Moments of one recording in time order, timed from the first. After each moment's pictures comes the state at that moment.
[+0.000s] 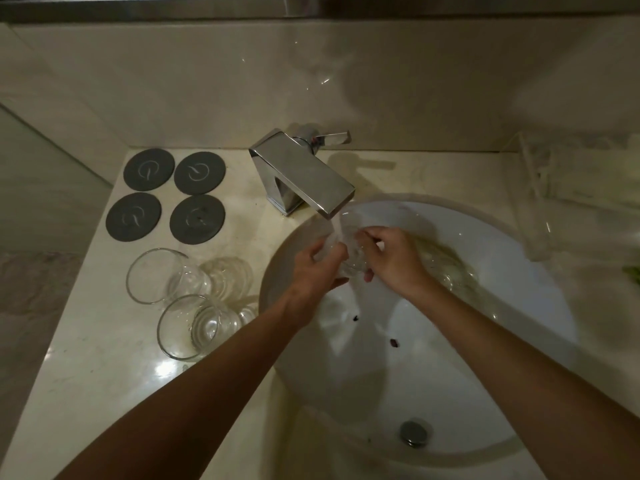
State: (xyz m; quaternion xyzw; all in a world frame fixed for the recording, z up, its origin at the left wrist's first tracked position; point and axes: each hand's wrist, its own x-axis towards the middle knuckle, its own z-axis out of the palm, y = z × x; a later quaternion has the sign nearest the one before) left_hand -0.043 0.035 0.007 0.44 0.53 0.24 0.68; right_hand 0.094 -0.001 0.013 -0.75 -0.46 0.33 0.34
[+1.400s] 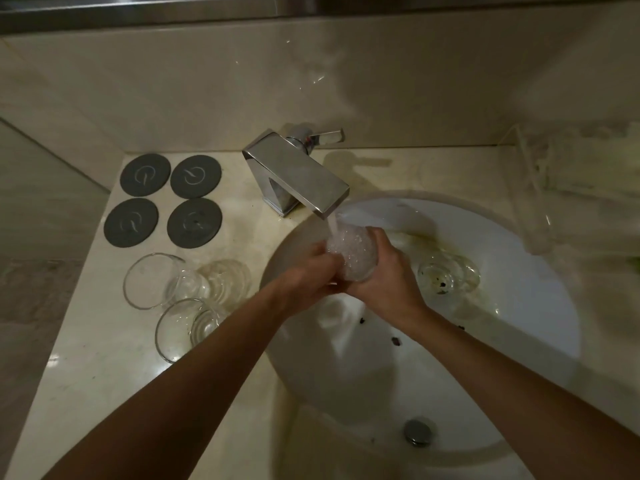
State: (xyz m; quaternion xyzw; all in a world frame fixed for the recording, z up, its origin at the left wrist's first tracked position) left_hand -0.046 0.049 0.021 0.45 0.47 0.12 0.75; right_hand 0.074 -0.029 0.003 -0.73 -0.45 0.32 0.40
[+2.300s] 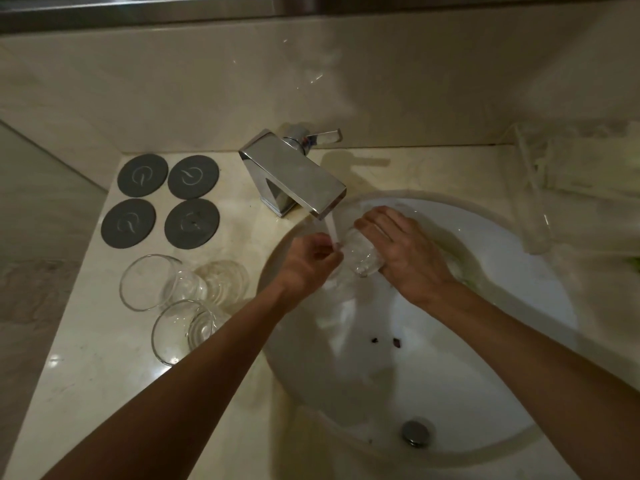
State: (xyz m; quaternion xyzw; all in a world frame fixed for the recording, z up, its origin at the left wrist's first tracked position) left_hand -0.049 0.059 -0.001 0.65 0.50 0.18 0.55; right_hand 0.127 -0.016 -0.005 -0.65 -0.75 -0.01 0.15
